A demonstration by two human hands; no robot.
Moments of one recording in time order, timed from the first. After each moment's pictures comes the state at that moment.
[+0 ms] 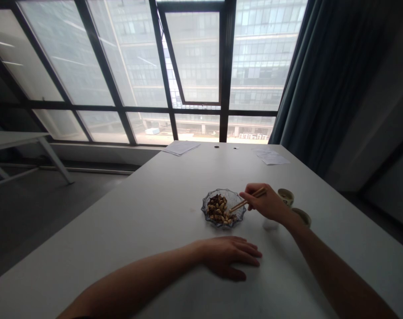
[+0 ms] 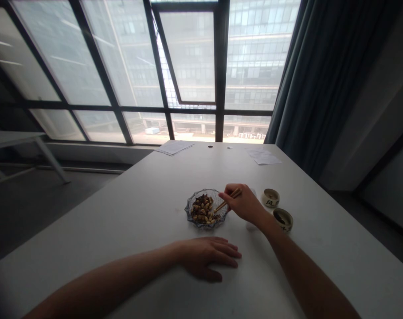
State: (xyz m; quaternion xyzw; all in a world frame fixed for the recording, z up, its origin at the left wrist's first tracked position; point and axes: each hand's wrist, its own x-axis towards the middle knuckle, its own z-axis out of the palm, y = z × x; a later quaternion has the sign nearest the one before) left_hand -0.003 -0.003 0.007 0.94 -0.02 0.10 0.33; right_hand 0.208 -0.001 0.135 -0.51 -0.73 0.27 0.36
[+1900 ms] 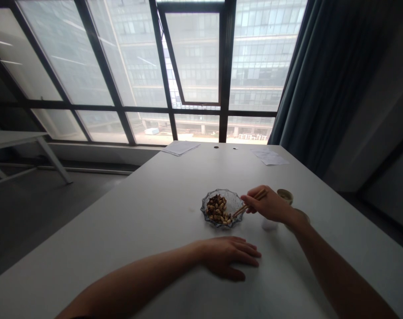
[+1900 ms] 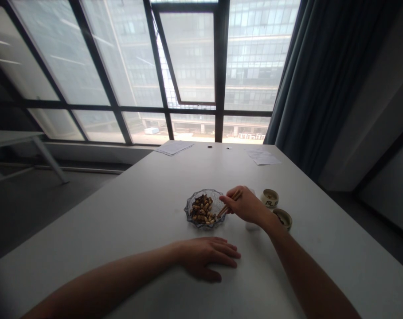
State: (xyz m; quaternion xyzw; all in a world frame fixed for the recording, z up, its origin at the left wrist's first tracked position) left_hand -0.002 -0.003 0.003 0.94 -0.03 0.11 0.32; right_hand 0.217 -0.001 0.133 -0.52 -0.73 0.33 0.31
